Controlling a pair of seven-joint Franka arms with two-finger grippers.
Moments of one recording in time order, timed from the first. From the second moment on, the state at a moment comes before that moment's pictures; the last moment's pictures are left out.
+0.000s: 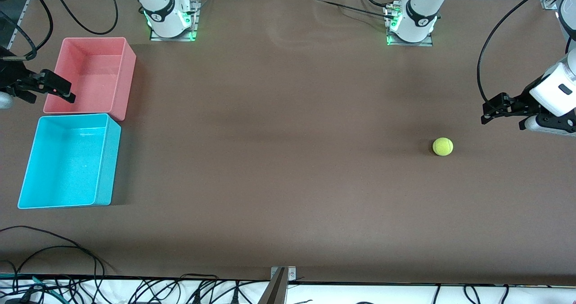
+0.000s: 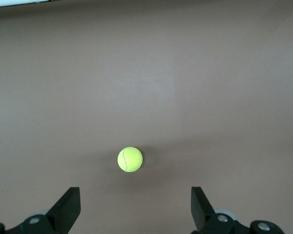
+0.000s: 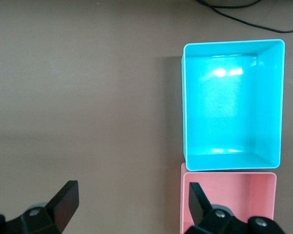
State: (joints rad) left arm -0.08 0.07 0.10 -1.67 -0.04 1.79 0.16; right arm 0.10 0.03 -0.13 -1.59 0.03 1.66 -0.05
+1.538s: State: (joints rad) left arm 0.21 0.24 0.10 -1.67 -0.14 1.79 -0.60; right arm 0.09 0.03 -0.13 -1.59 0.03 1.66 -0.05
